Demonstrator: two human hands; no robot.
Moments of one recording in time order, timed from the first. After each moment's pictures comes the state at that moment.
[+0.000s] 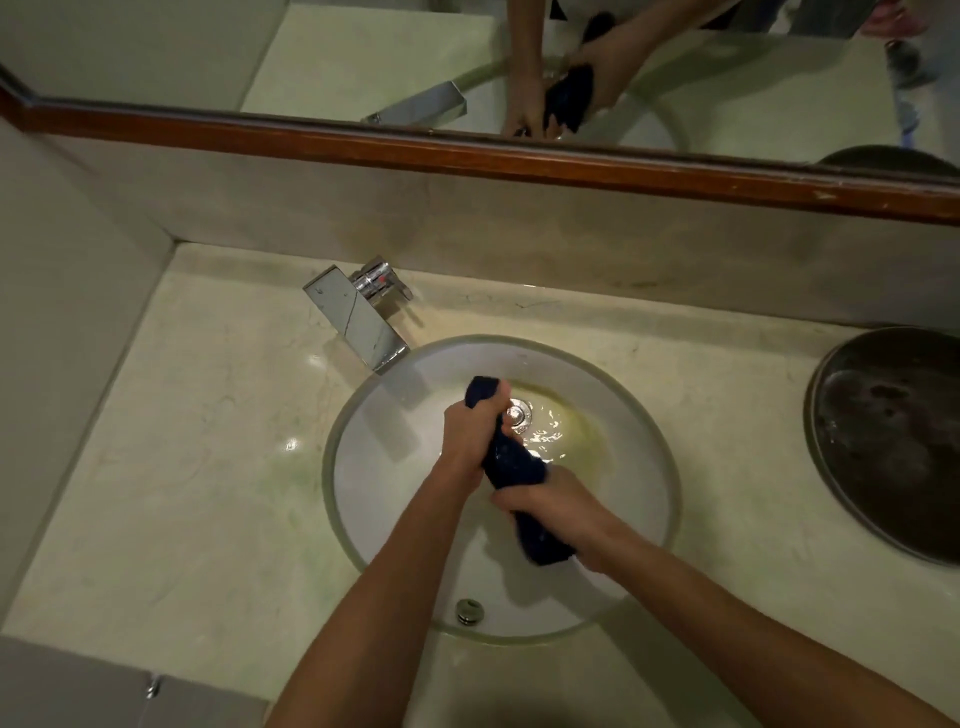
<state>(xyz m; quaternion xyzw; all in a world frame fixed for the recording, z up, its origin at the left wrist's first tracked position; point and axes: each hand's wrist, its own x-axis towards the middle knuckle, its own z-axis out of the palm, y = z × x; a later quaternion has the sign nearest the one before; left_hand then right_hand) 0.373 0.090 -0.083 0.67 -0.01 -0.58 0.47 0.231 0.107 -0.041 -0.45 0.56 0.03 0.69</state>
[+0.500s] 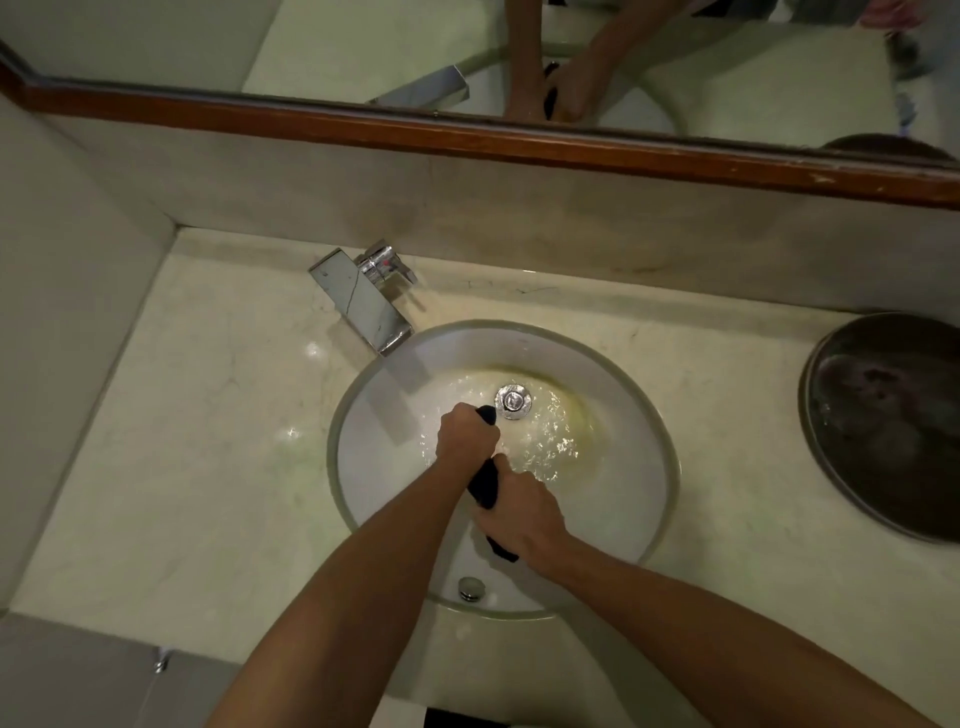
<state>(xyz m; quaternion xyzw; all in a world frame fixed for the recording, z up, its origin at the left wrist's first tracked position) 0.384 0.104 -0.137 0.86 -0.27 -0.42 0.11 0.261 0.153 -0.118 -0.72 0.54 0.10 0.43</state>
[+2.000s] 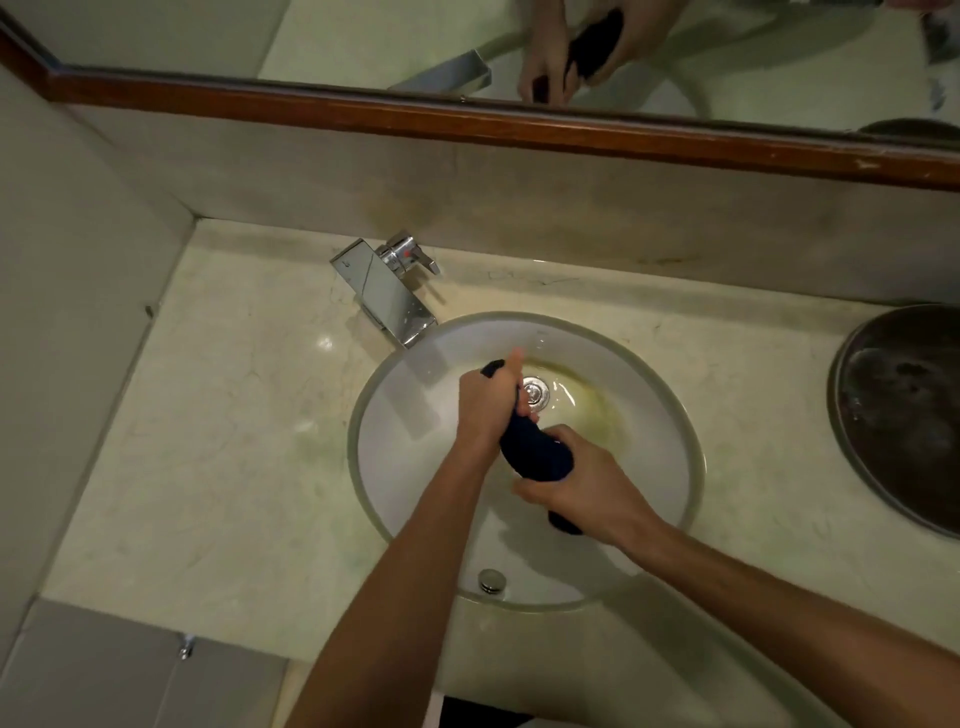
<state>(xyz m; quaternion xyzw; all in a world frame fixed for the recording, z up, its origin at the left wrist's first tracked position) 0.379 0.095 -0.052 0.70 -0.05 -0.55 0.45 0.231 0.121 -0.014 -0.58 0.55 0.01 0.60</state>
